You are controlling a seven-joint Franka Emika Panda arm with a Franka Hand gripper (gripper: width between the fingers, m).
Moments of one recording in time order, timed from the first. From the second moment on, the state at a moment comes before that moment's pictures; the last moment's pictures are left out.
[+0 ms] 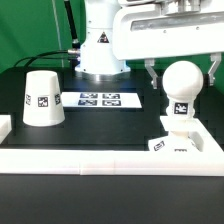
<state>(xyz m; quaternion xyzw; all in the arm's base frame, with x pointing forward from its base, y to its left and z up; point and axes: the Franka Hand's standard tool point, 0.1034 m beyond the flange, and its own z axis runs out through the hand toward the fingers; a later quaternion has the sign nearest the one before) 0.619 0.096 0.123 -0.98 0.17 -0.09 0.06</state>
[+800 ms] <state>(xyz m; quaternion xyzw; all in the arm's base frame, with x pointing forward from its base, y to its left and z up) 0.613 0.097 0.122 -0.87 0.49 -0.04 0.09</state>
